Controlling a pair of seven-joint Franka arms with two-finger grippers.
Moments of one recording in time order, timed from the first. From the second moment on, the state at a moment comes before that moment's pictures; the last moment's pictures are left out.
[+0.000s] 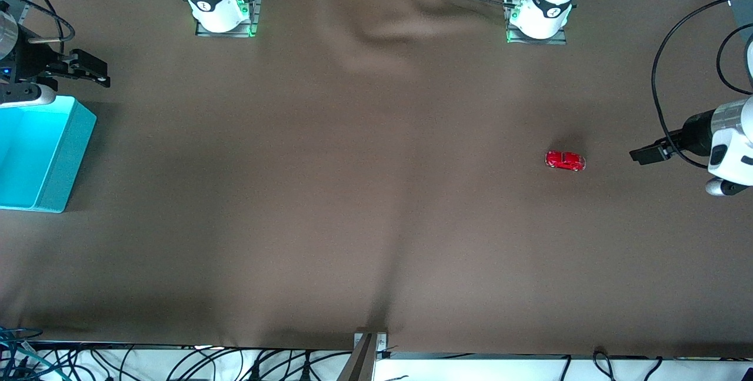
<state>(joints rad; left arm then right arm) 0.12 0.28 -0.04 -1.53 -0.03 1.55 -0.46 0.03 -0.01 -0.02 -1.64 -0.05 1.48 -0.11</state>
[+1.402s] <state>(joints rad) 0.17 0.31 -0.04 -2.09 -0.09 2.17 -1.20 0.03 0.02 -0.02 -1.63 -0.07 1.49 -0.11</state>
